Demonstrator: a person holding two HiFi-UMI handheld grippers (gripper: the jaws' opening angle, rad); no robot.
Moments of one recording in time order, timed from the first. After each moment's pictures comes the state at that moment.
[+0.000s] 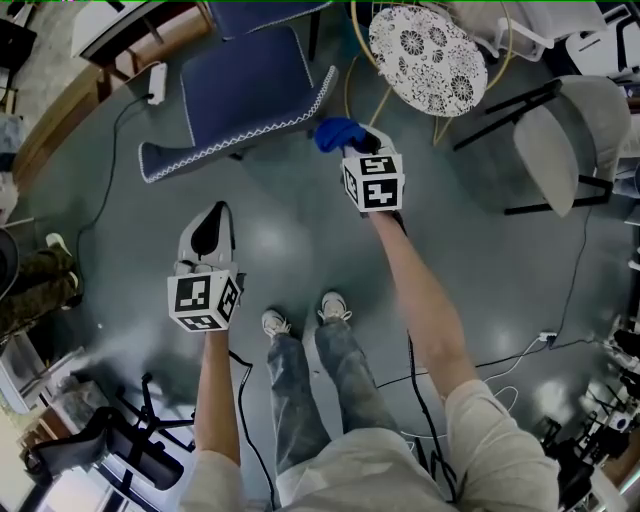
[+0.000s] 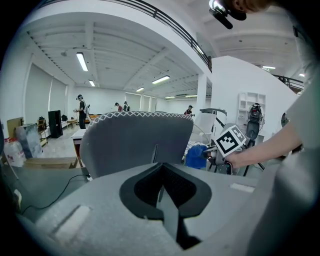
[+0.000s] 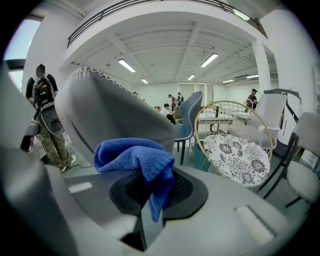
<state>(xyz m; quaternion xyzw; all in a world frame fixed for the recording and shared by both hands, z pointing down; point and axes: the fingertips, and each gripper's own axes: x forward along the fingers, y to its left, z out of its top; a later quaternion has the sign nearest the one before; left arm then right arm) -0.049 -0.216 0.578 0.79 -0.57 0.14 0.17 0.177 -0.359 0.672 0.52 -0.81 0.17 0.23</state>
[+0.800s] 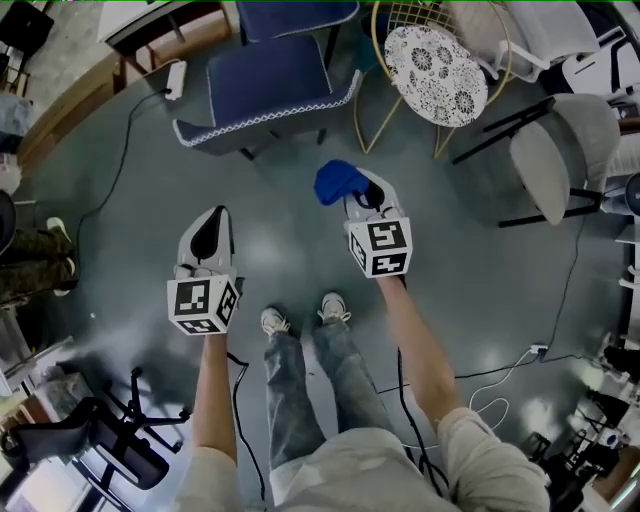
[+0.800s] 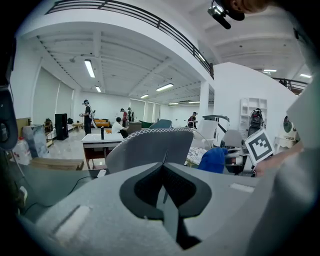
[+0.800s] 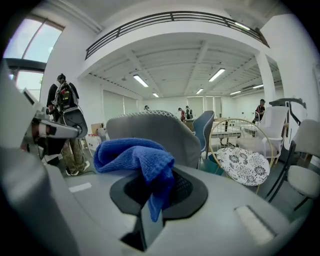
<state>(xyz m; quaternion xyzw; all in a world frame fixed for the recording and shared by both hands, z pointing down) -0.097 -0.152 0.537 0.78 -0.59 0.11 0.16 0.121 -0.222 0.588 0.48 -0.85 0.12 0.17</state>
